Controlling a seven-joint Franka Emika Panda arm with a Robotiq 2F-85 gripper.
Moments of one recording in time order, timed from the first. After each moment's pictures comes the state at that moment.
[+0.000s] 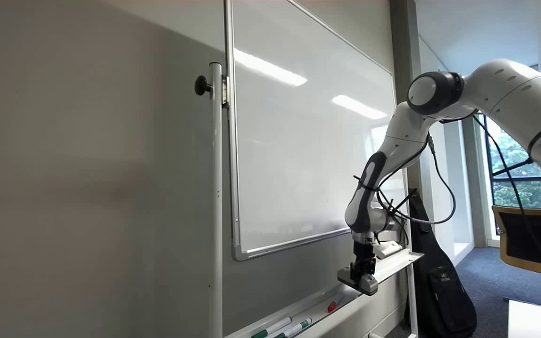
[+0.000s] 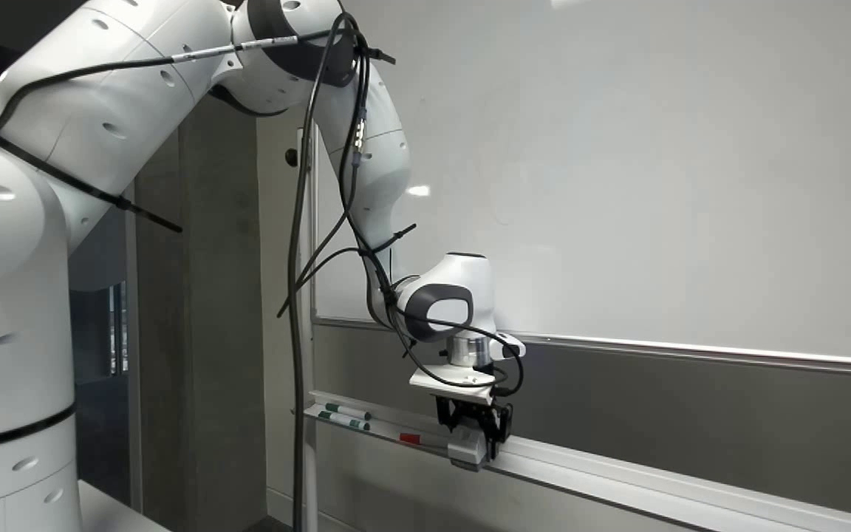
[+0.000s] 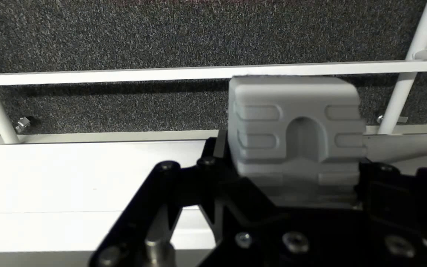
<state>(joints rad) -0.34 0.59 0.01 -2.16 0.20 2.85 -0.44</state>
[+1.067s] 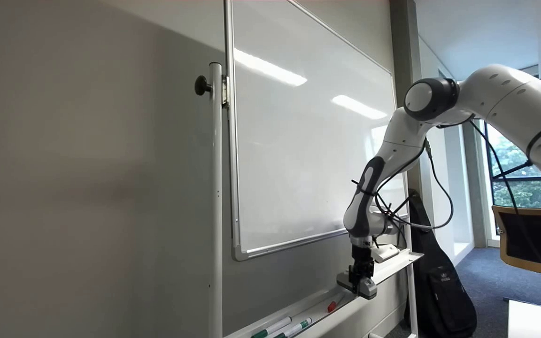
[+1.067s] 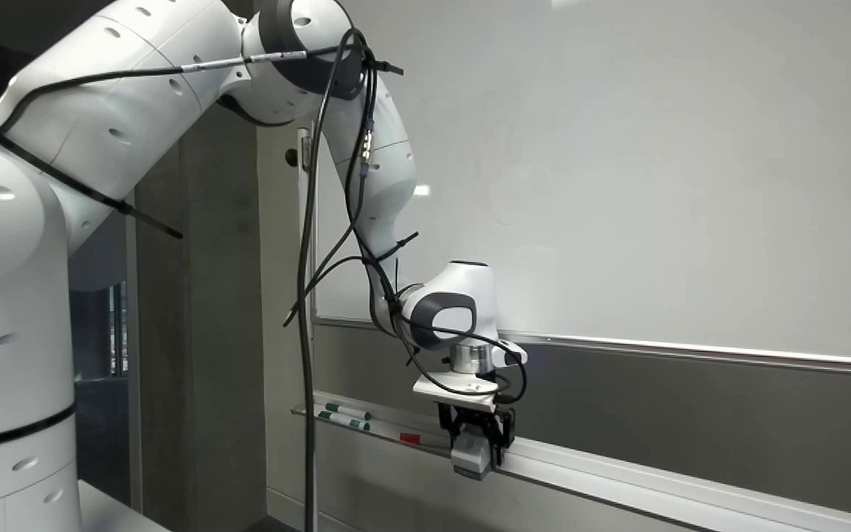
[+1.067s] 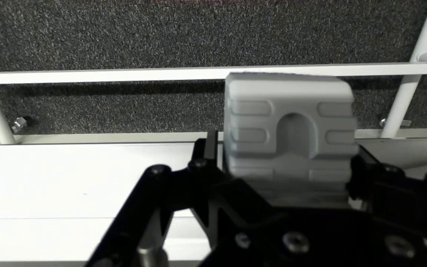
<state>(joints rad) -0.34 0.64 0.01 -2.12 0.17 2.85 -0.43</state>
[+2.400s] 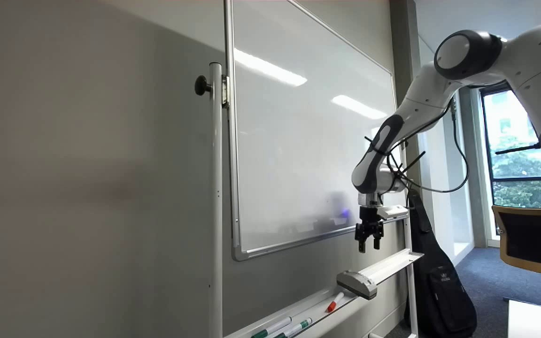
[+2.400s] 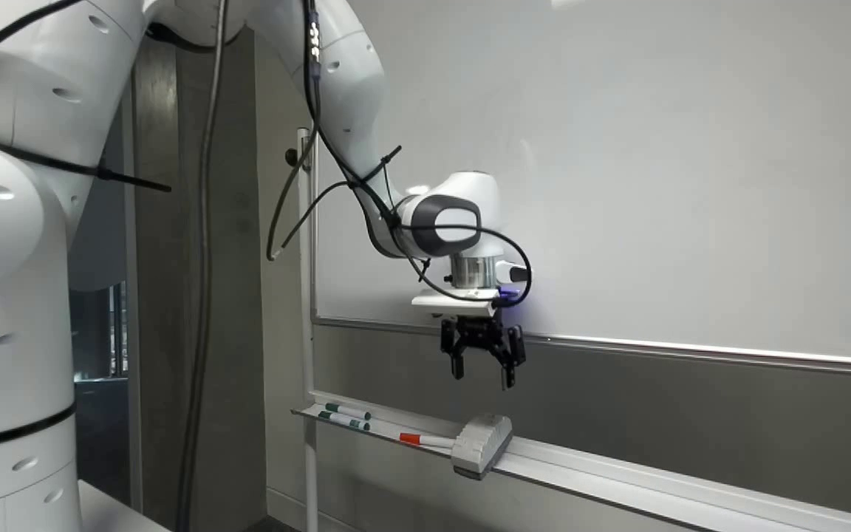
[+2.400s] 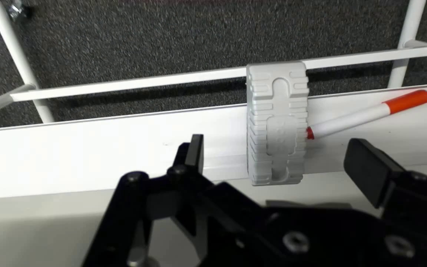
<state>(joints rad) -0.34 0.28 -0.06 -2.24 0.10 2.59 -0.32</state>
